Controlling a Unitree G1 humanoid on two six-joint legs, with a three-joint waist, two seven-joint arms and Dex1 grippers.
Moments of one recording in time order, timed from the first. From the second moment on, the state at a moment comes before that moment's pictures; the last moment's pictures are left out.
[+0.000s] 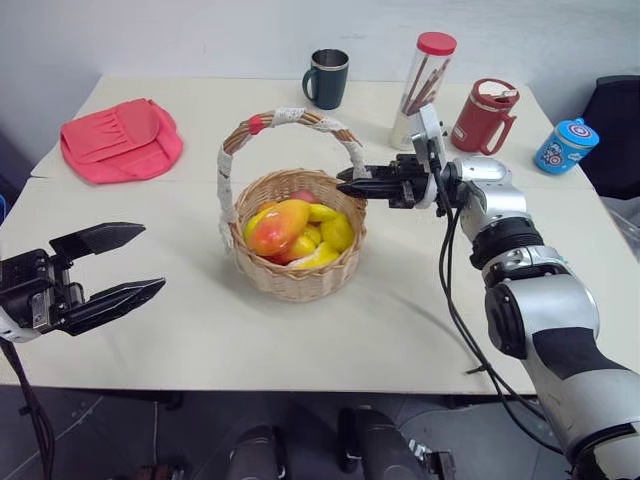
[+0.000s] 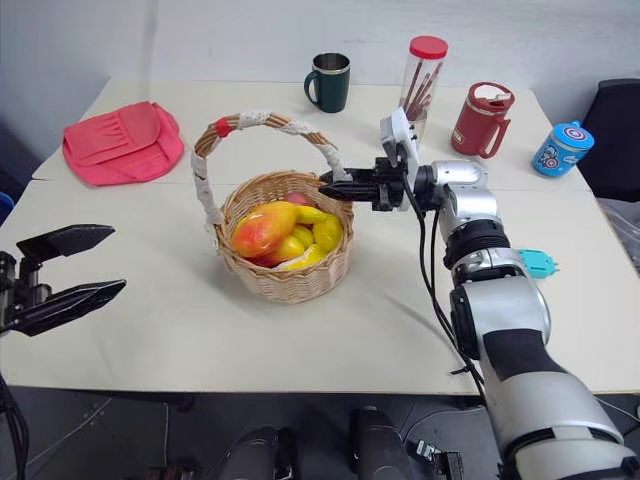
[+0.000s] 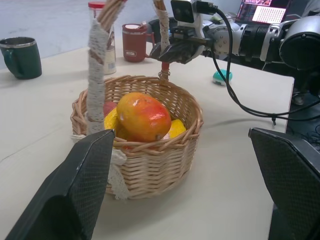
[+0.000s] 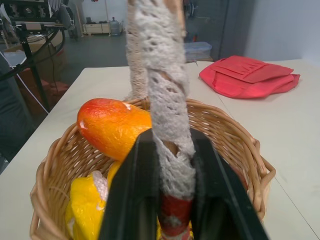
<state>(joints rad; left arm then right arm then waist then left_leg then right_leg) -0.02 0.90 0.76 -0.39 -0.96 0.71 -1.07 -1.24 -0.40 0.06 1.06 0.37 -0.03 1.55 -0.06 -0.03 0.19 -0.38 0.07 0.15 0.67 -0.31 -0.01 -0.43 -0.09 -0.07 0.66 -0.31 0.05</state>
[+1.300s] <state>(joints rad) -0.32 0.78 0.20 0.03 -0.63 0.38 -1.23 0.05 -0.79 -0.69 -0.29 0.62 0.35 0.93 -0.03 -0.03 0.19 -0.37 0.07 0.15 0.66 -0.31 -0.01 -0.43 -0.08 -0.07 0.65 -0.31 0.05</state>
